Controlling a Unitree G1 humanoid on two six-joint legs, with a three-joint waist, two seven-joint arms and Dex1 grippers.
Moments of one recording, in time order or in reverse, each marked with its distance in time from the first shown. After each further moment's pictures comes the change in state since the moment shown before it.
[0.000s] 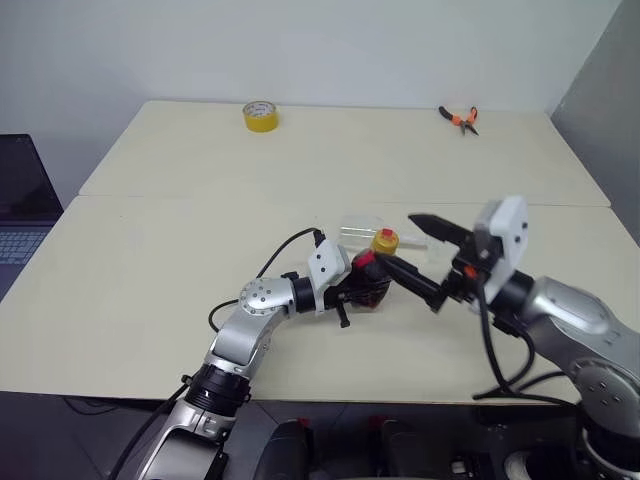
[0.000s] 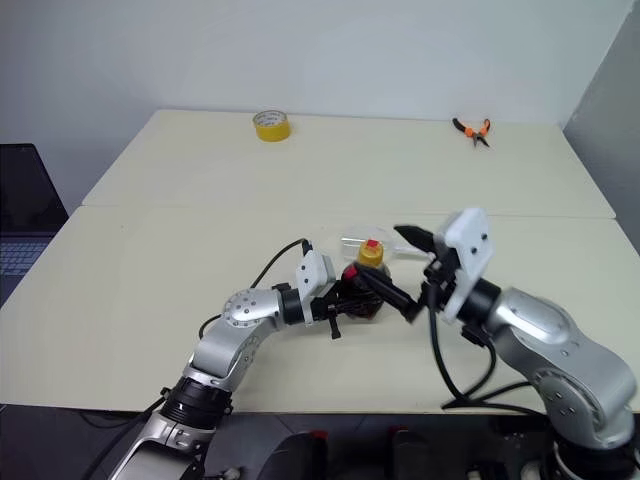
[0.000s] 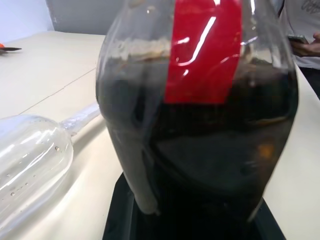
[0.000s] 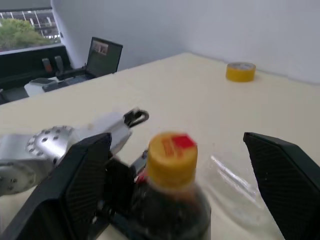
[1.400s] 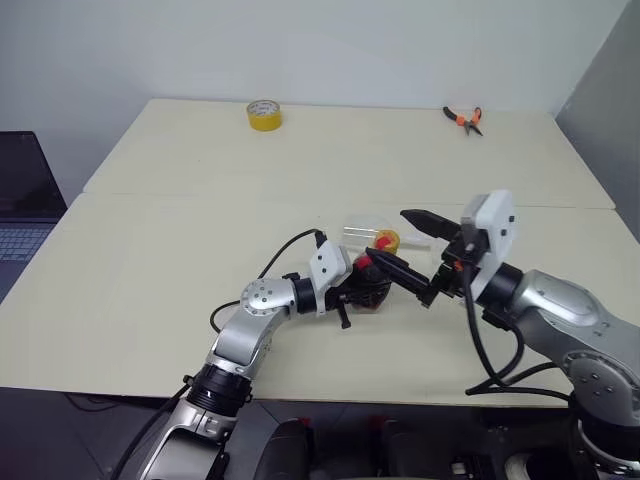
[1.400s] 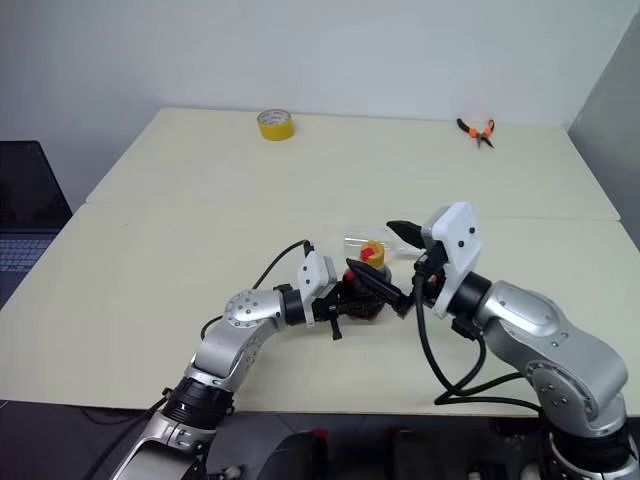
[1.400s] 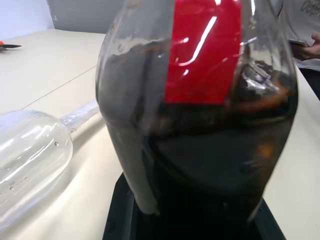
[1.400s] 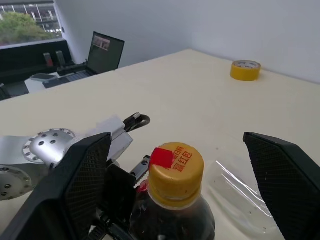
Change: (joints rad) left arm 0.000 0.004 -0.001 0.008 0.003 0.001 -0.002; right arm -0.019 -0.010 0.040 0.017 0.019 0.023 -0.041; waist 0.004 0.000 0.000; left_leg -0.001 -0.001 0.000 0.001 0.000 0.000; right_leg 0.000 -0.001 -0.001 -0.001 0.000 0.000
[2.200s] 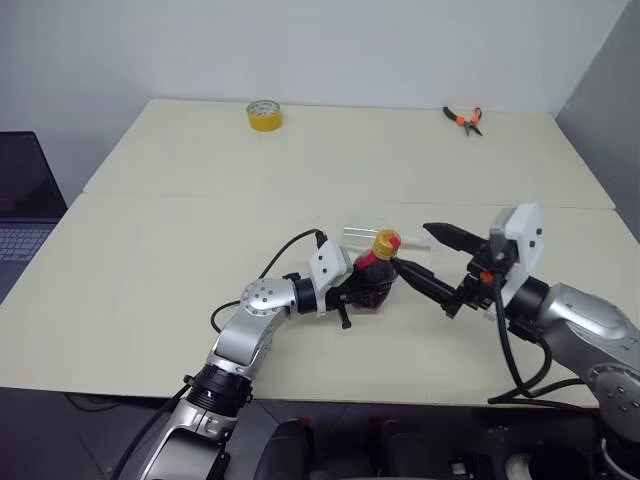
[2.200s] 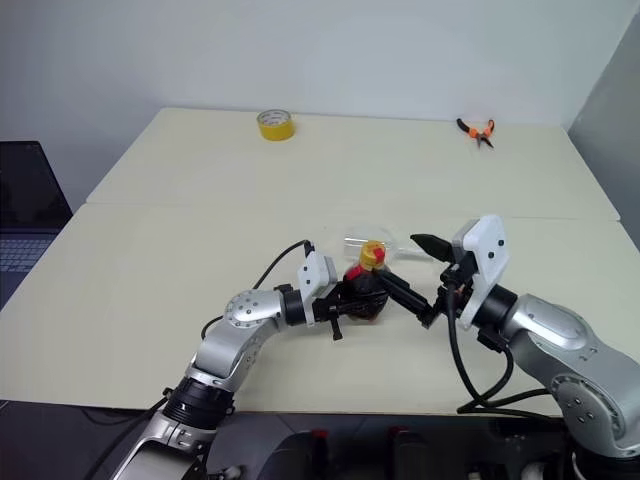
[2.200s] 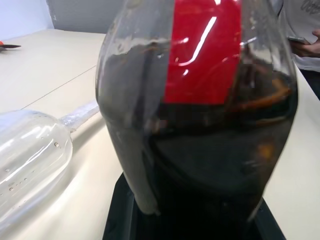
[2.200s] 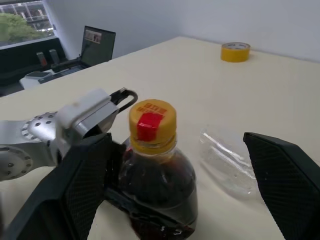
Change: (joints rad) left arm 0.000 0.002 -0.001 0.000 0.001 -0.002 -0.002; right arm 0.159 -0.084 -0.165 -0.034 0.155 0.021 0.088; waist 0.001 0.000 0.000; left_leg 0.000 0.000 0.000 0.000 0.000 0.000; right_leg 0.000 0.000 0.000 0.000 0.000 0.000
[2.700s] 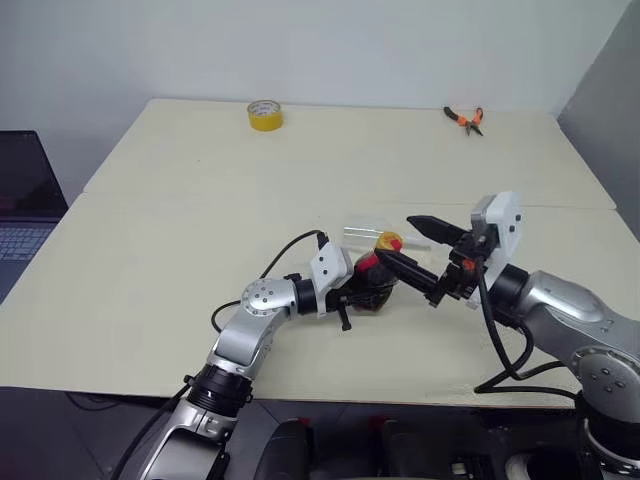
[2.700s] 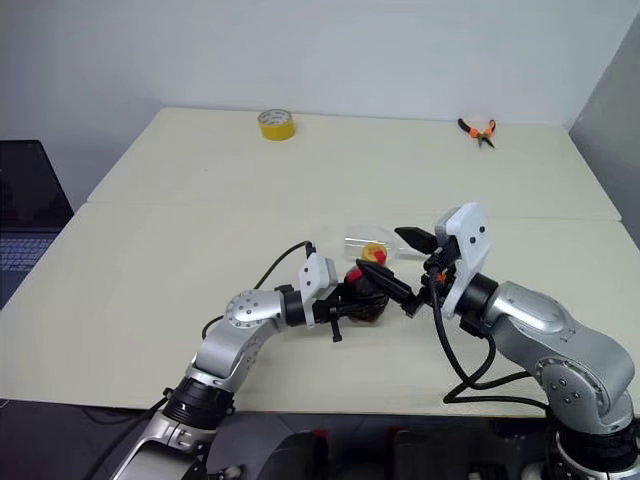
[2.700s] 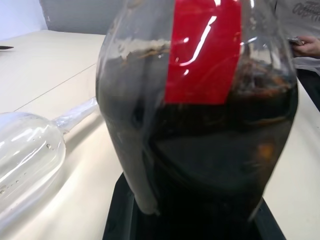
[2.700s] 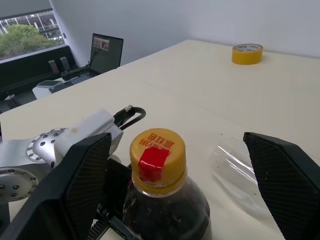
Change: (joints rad) left arm 0.000 -0.001 -0.003 0.000 0.000 -0.002 -0.020; right arm -0.137 0.063 0.097 0.077 -0.010 0.007 -0.088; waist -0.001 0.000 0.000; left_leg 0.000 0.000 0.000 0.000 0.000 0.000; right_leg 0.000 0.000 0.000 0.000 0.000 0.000
